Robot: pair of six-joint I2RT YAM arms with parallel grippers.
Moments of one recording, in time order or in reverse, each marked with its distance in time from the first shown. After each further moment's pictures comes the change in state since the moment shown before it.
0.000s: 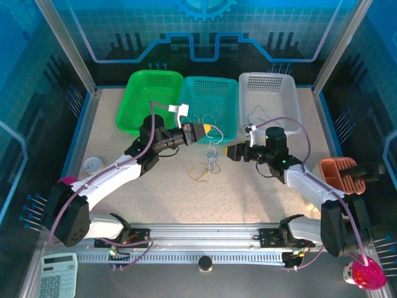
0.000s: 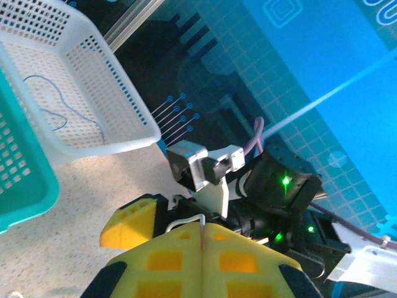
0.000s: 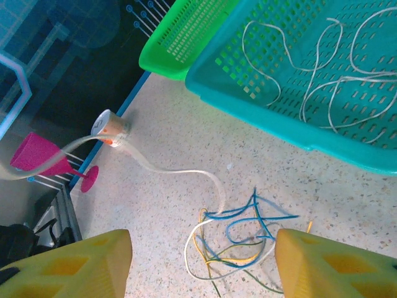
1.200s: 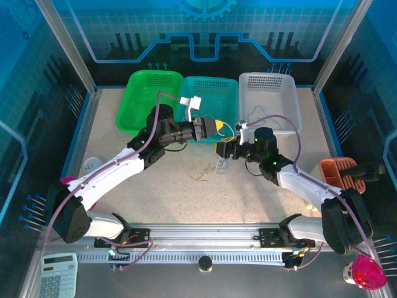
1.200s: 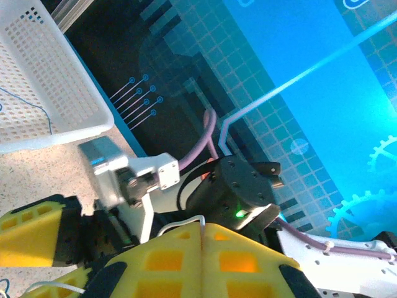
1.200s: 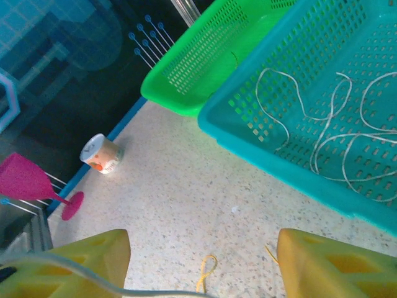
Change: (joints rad) left arm -0.096 0.032 0.215 -0.190 0.006 -0.048; right arm 0.159 0.045 0.017 0.158 0.219 0.044
